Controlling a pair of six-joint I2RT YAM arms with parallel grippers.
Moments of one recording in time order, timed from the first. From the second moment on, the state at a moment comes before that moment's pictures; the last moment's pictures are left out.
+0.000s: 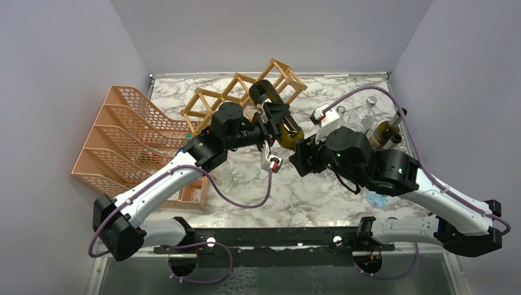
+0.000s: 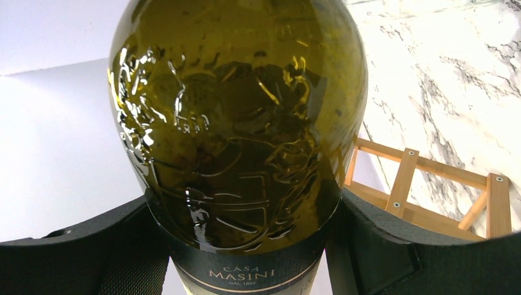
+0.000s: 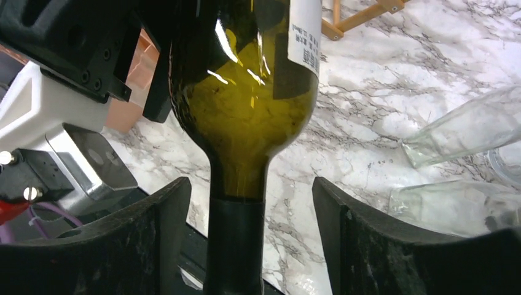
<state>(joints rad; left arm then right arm) -0.77 1.23 1.12 -0.11 0.45 1.73 1.15 1.04 1.38 -0.87 0.45 0.37</state>
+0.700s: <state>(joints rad) -0.75 1.22 1.10 -0.10 0.38 1.79 0.95 1.17 1.35 -0.77 0.16 0.34</state>
